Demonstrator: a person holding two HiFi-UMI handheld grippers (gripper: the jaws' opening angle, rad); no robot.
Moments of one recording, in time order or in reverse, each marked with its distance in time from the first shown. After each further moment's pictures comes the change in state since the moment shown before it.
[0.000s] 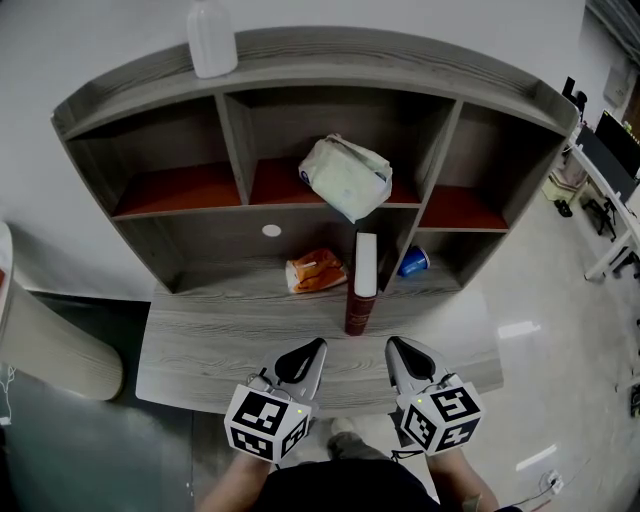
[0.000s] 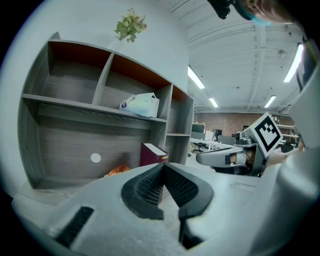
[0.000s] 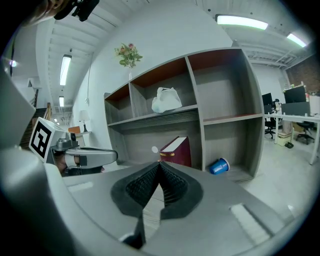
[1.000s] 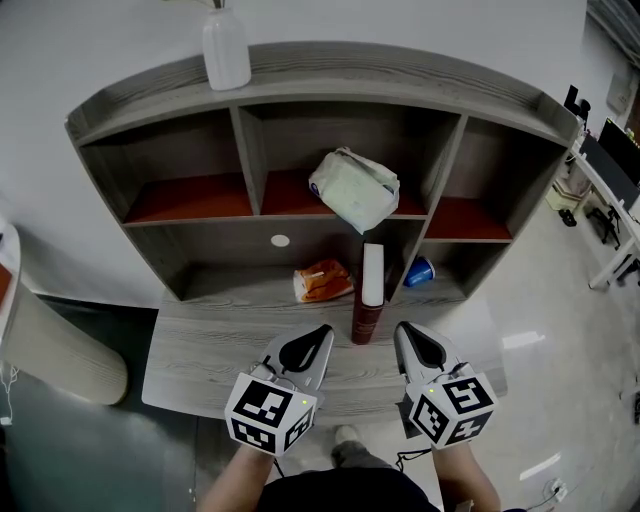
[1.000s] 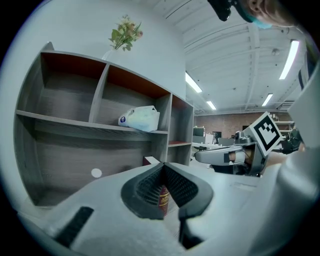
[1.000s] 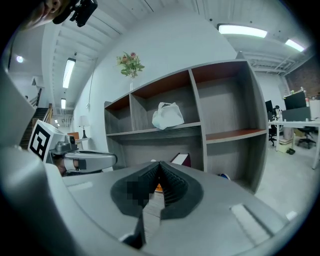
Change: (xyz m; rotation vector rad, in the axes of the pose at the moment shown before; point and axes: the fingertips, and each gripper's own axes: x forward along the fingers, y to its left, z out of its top) left arm 0.002 0.008 0.043 0.051 -0.064 -0.002; right arm 0.006 0.003 0.050 -0.029 -0.098 0.000
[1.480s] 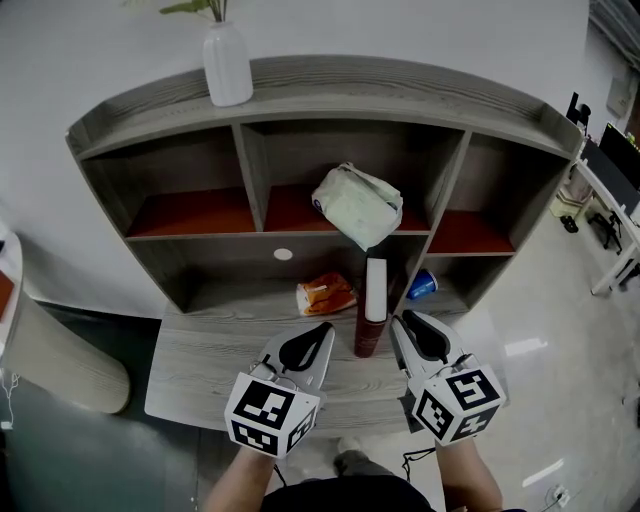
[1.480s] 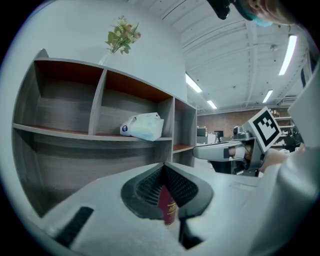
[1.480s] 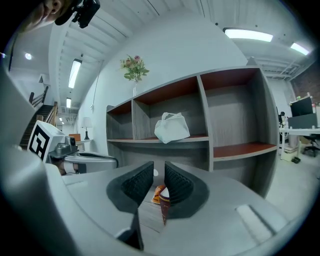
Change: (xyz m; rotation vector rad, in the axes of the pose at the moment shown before) left arm 0.009 0.015 0.029 0.037 -0.015 0.026; right arm 0.021 0.002 0.042 -0.051 -0.050 0.035
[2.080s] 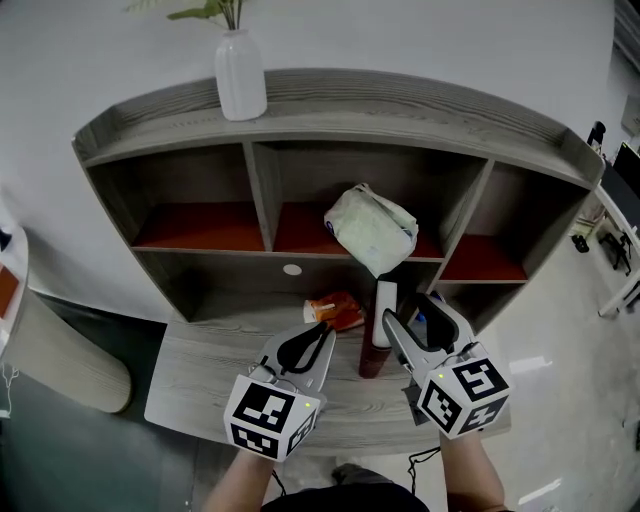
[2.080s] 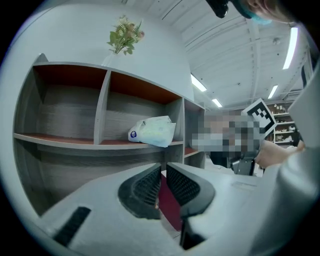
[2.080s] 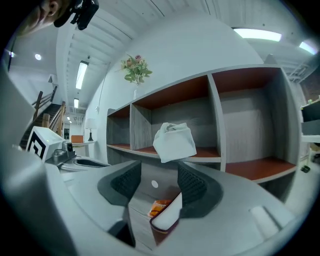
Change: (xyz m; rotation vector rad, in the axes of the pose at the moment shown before) left arm 0.018 0.032 0.021 0.020 -0.011 0.073; right arm 0.048 -0.011 0.046 -0.054 -0.036 0.076
